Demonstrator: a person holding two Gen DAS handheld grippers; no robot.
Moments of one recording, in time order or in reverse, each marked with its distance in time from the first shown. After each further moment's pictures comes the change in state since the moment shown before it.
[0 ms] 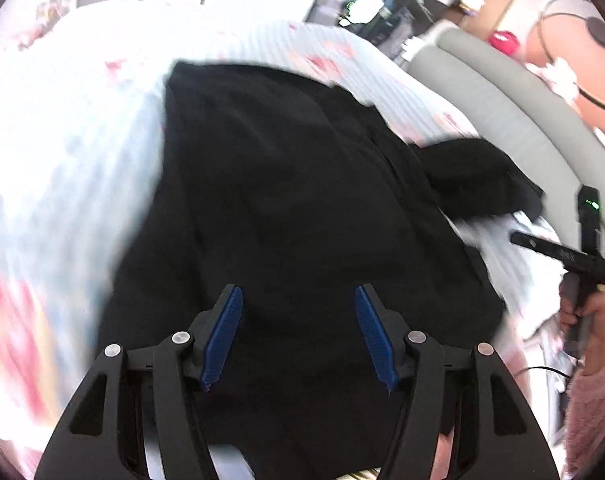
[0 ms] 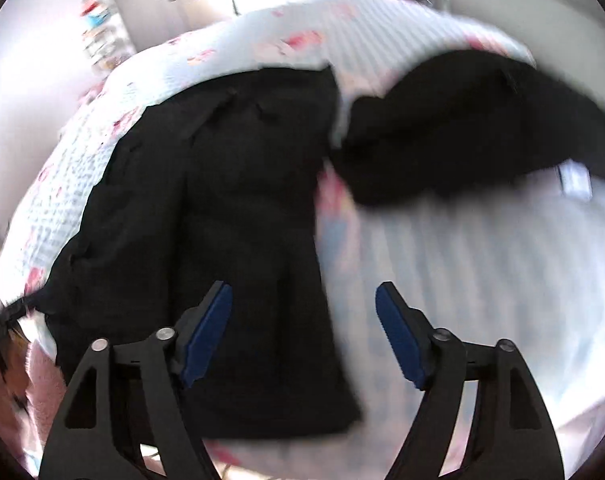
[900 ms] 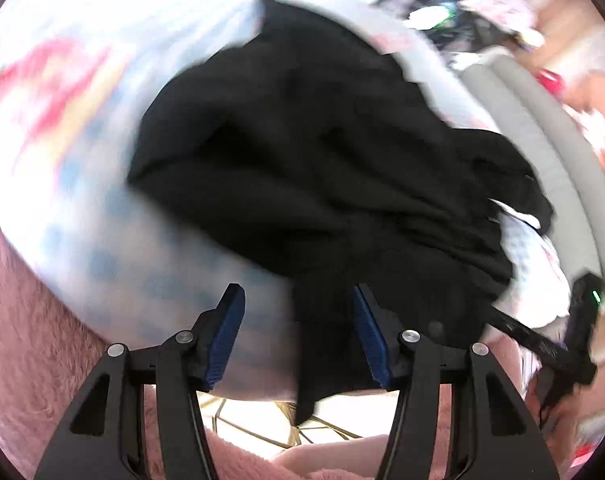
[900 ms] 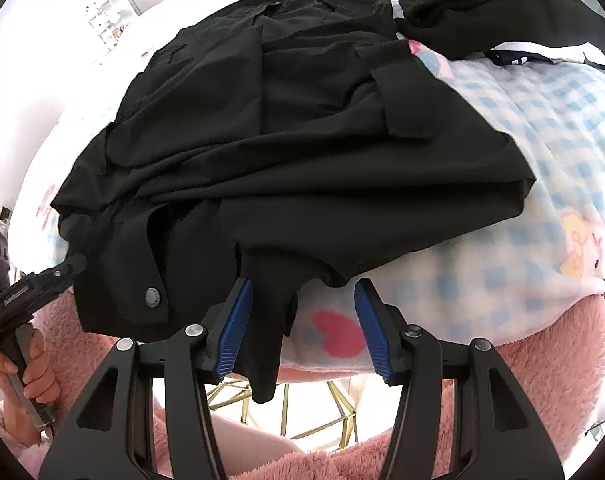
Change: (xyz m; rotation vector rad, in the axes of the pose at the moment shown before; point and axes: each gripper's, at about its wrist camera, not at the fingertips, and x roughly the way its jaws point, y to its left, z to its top) left arm -0.035 0.019 -0.141 -0.217 0.042 -0.037; right arm 0.009 0.088 -0.164 0.081 0.147 0.091
